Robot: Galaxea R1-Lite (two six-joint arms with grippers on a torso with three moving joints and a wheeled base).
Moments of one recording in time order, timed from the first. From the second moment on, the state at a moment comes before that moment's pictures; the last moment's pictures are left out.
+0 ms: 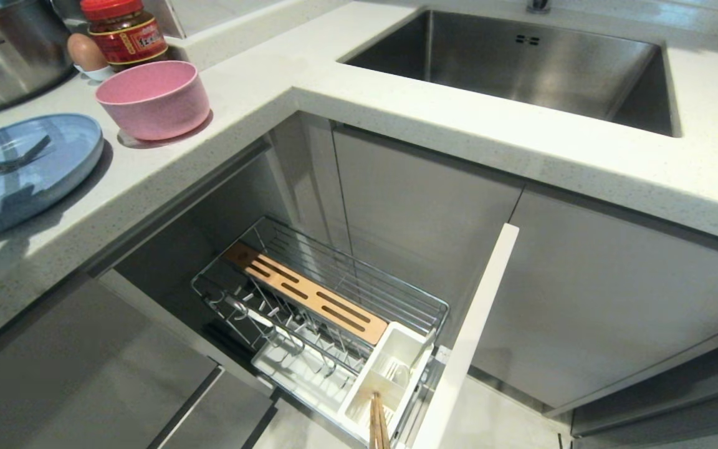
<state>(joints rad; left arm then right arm) -0.17 1.39 -1.94 0.93 0.49 -0.59 -0.01 0.00 0.00 -0.01 -0.05 0.10</state>
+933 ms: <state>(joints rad) -0.74 1.21 -1.71 0.90 0.33 -0.51 -0.01 0.00 0.00 -0.01 -0.05 0.10</state>
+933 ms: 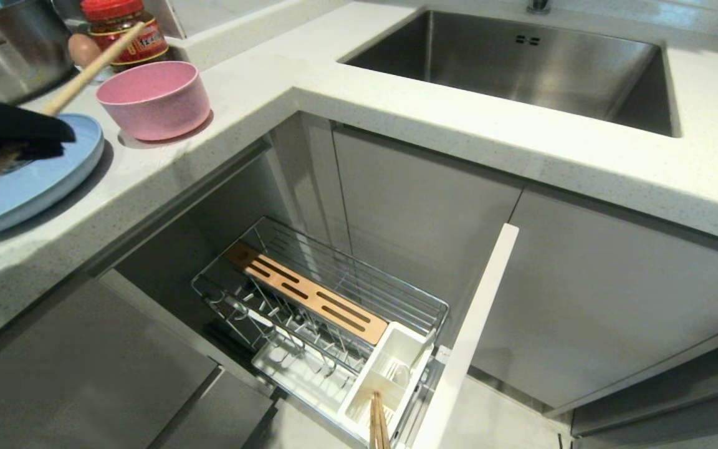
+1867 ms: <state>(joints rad) -0.77 1.26 -1.31 0.90 0.12 -0.02 -0.01 0.00 0.00 -0.01 -0.05 0.10</state>
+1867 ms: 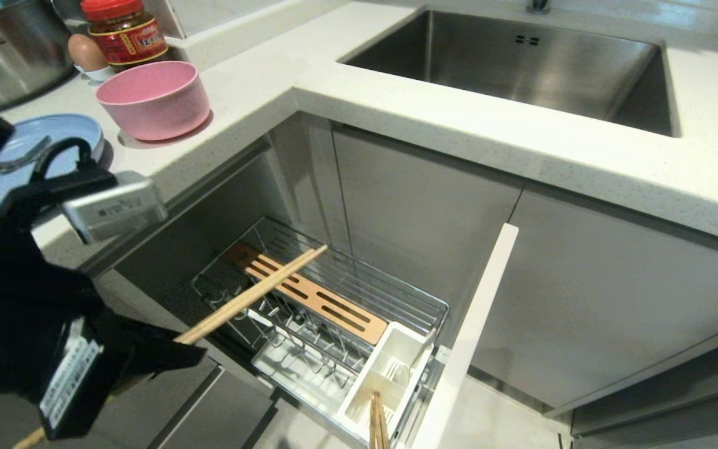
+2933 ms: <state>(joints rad) -0.94 1.43 -1.05 0.96 0.27 0.15 -0.01 0.00 0.00 -0.01 -0.05 0.10</state>
